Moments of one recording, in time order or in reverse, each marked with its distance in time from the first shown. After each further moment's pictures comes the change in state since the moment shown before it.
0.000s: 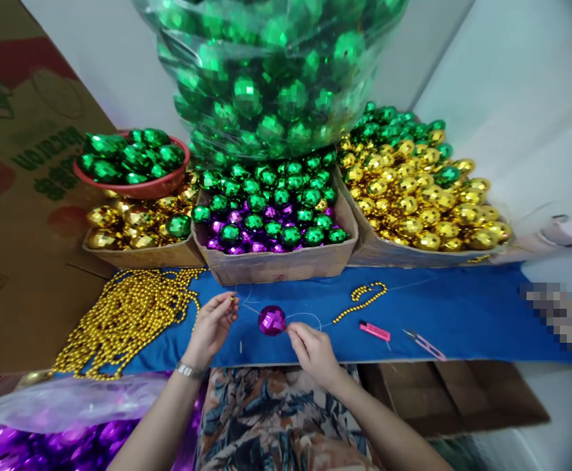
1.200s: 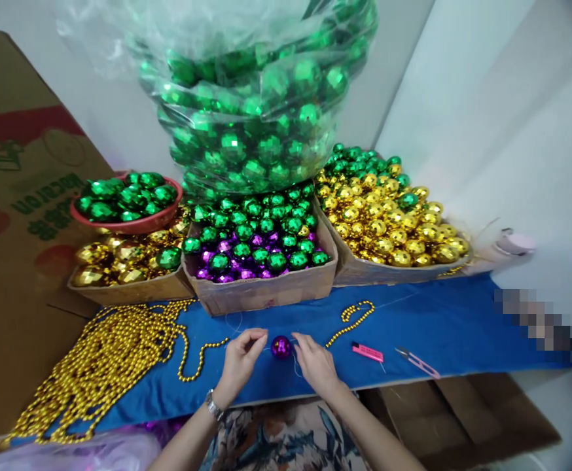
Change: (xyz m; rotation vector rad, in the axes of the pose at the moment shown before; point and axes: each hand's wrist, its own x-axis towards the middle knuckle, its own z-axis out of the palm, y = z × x) left_hand -0.025 -0.010 0.072 0.225 -0.192 0.223; right_hand -0.006 0.059 0.015 -0.354 -0.040 0.145
